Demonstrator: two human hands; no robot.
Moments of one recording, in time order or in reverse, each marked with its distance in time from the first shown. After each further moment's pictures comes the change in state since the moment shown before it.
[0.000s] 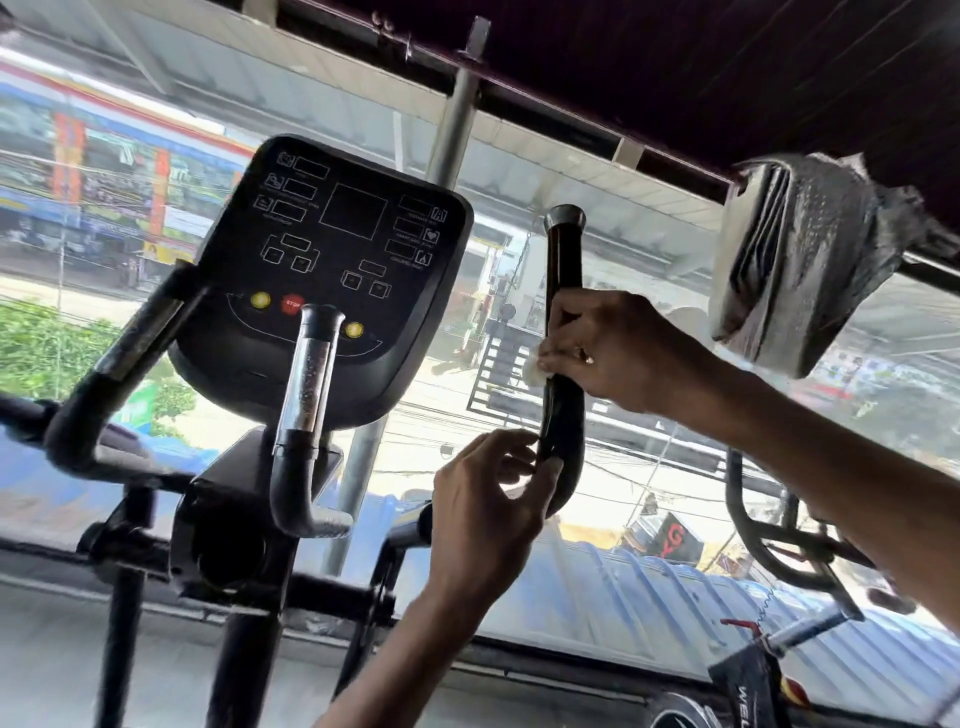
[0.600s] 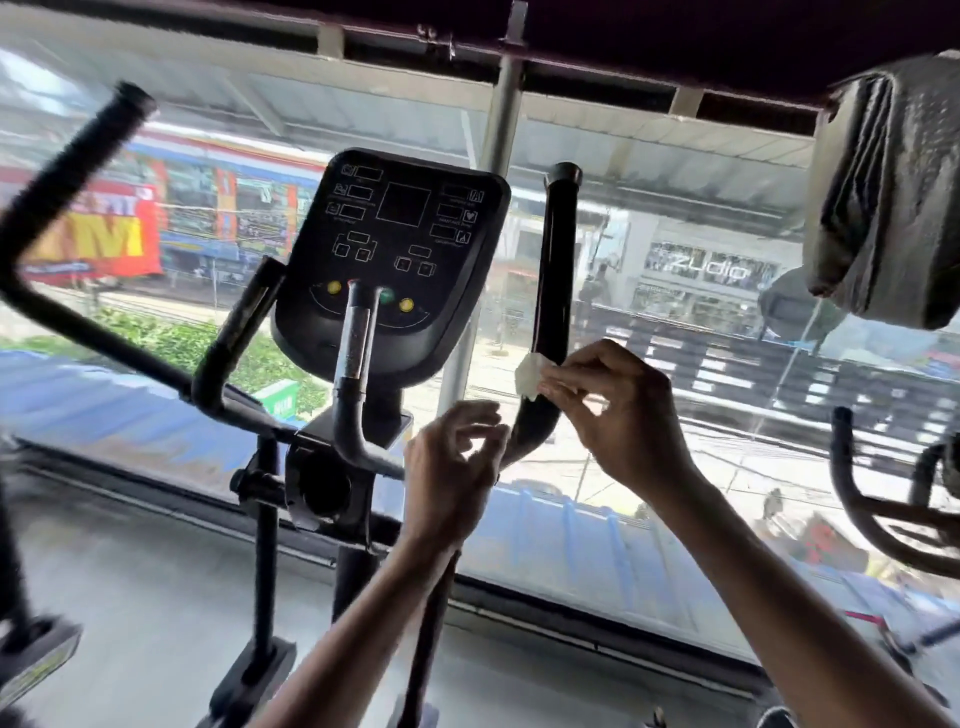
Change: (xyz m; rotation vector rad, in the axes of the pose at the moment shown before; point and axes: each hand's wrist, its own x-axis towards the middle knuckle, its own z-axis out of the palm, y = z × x) left_hand -0.047 0.013 -0.011 0.153 0.107 -0.109; right_hand -0.115 -0.043 0.065 0.499 0.560 0.200
